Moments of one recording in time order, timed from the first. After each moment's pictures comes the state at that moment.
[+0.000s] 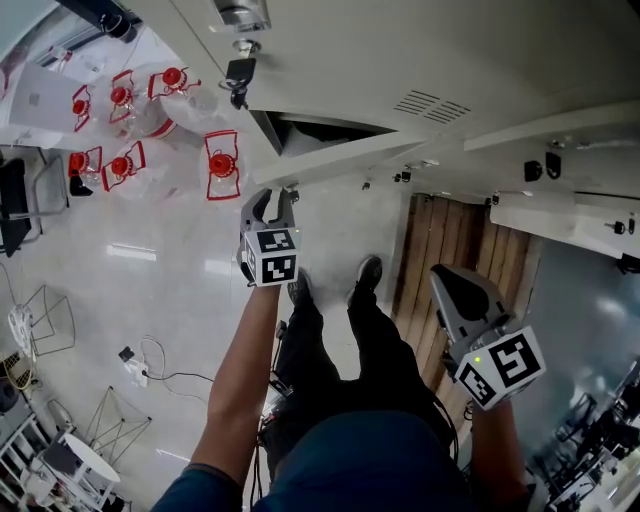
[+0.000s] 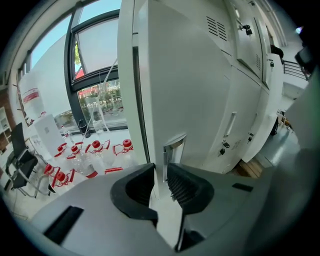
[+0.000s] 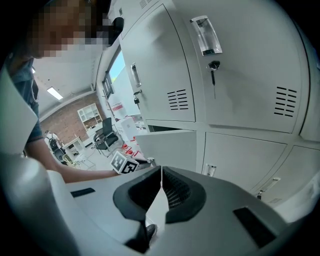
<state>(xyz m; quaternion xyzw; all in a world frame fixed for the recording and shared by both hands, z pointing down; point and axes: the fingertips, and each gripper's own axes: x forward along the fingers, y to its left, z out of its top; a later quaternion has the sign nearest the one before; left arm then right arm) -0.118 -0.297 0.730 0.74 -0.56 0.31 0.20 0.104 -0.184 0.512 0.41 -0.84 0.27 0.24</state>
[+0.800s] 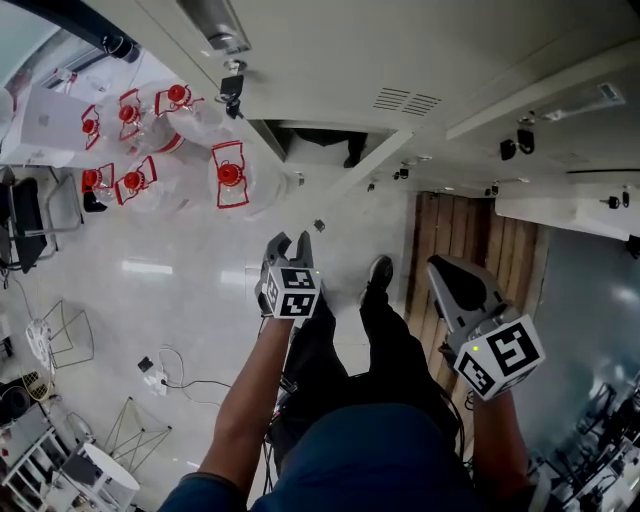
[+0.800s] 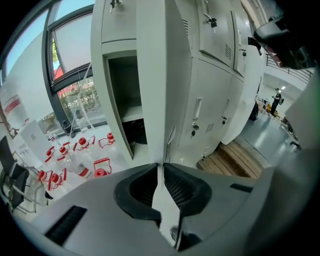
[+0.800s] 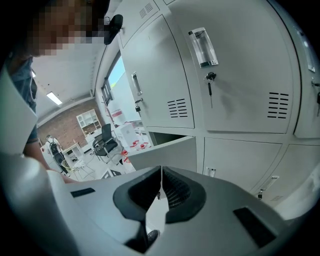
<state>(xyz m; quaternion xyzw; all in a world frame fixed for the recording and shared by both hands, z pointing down) -0.080 -0.210 0.728 0.77 -0.47 0.37 0.21 0.105 -0.176 0.490 0.43 -0.84 0.27 0.21</state>
